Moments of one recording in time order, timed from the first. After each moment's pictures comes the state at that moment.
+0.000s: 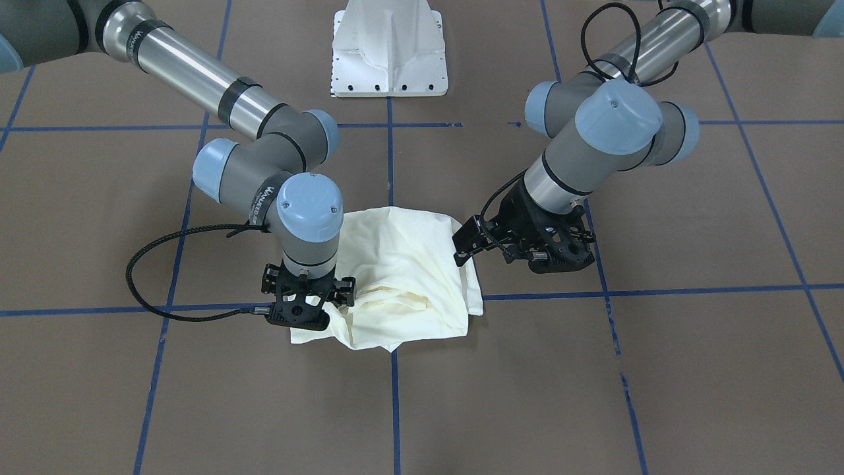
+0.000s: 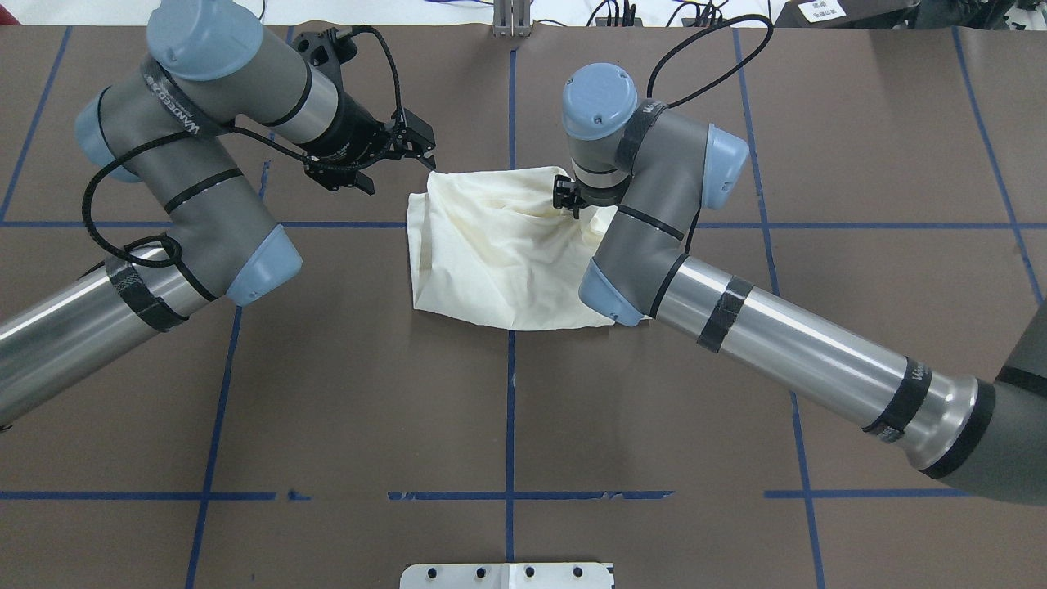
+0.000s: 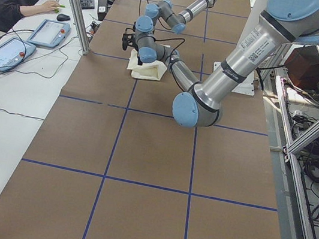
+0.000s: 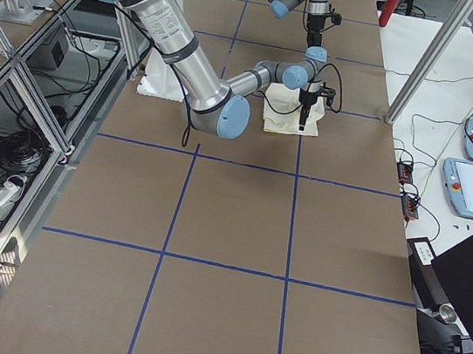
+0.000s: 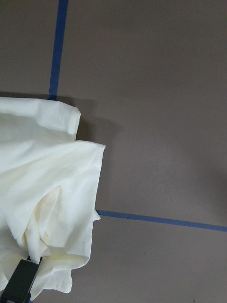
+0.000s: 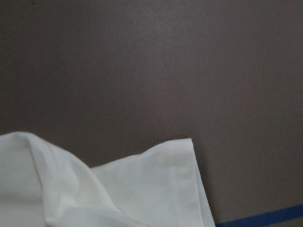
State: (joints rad) left arm -0.82 -2.24 -1.48 -2.08 -2.16 -1.38; right arm 0.70 -0.69 1.14 -1.49 1.84 1.13
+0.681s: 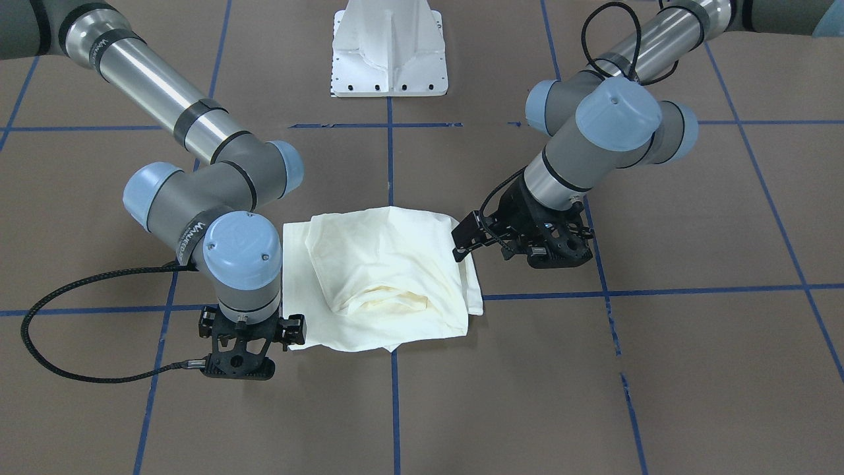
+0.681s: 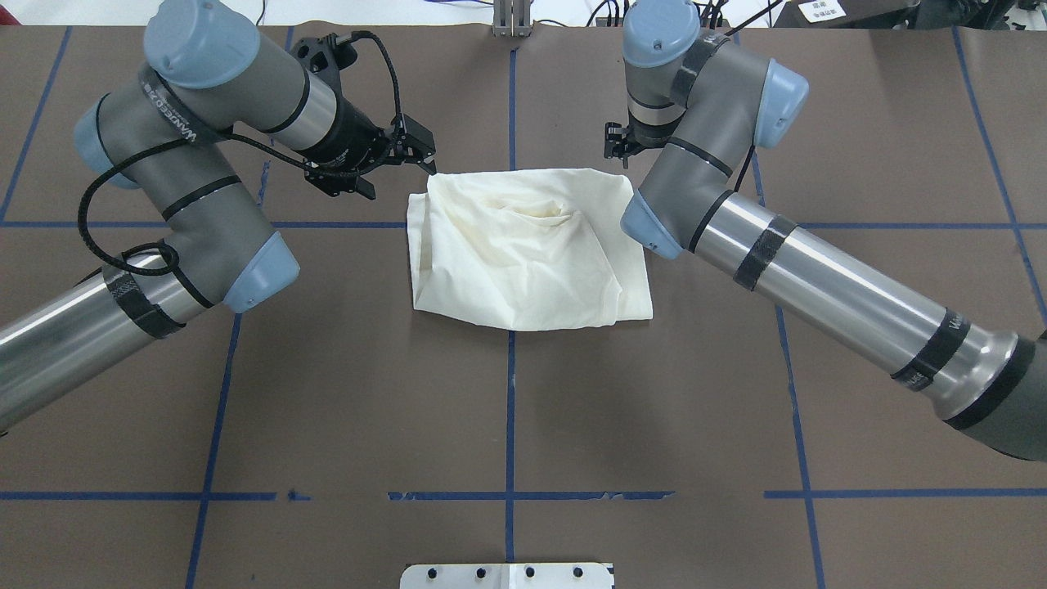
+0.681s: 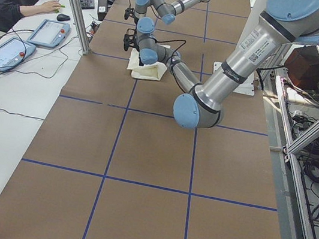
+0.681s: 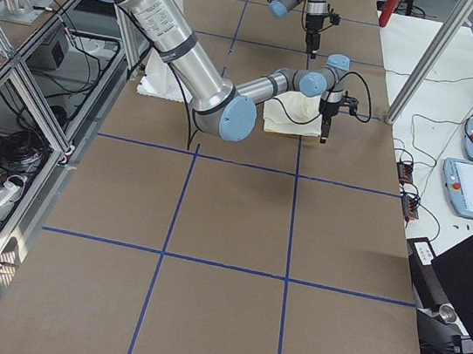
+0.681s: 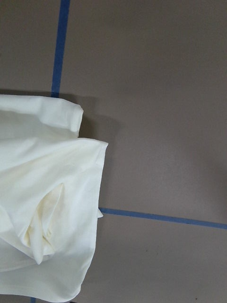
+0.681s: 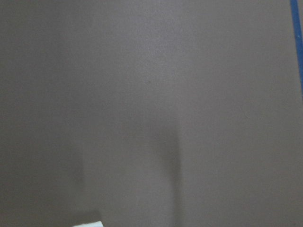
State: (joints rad) left arm -0.80 -2.21 -1.49 -2.13 -2.16 -1.40; right arm 0.83 -0.69 1.12 -1.49 1.90 0.95
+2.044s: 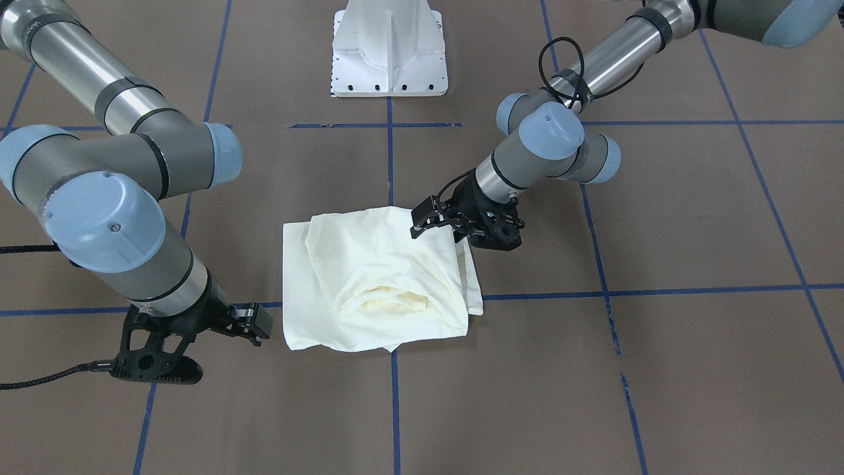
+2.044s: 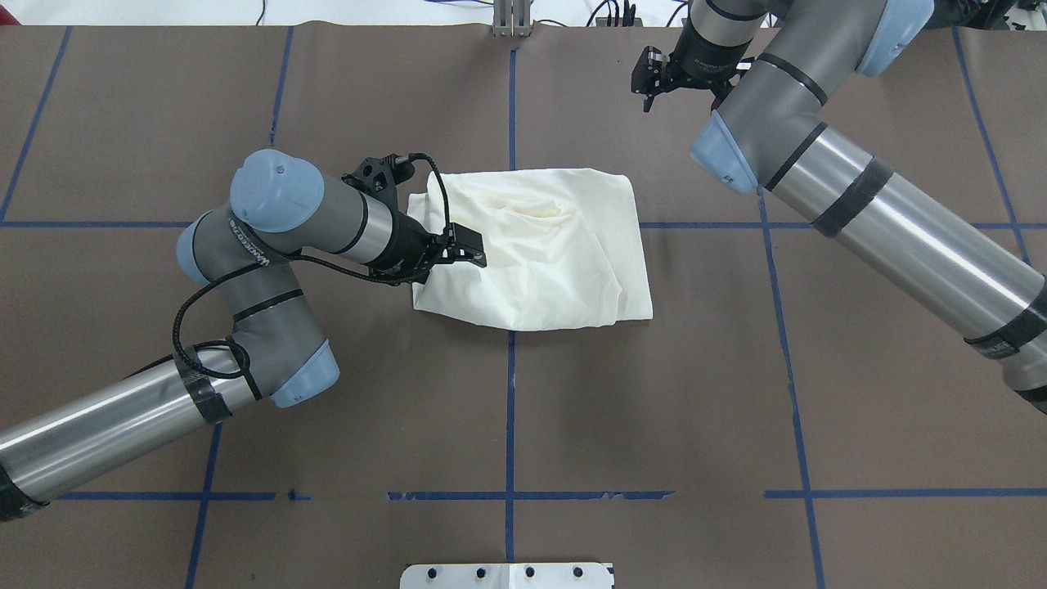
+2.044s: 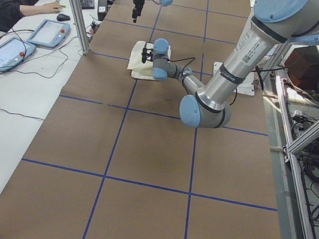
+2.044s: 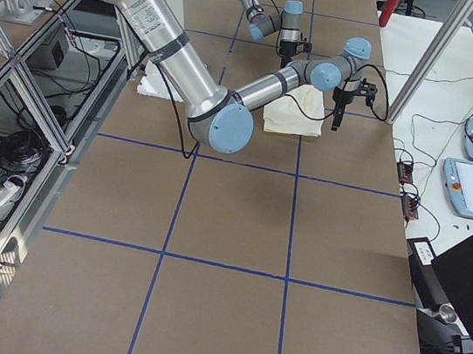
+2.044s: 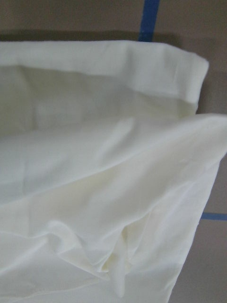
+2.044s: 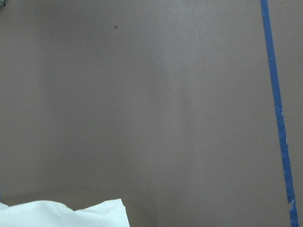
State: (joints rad) left arm -0.60 -2.22 -1.33 -2.47 -2.06 -1.52; right arm 0.96 -0.77 1.30 -1.49 2.10 0.94
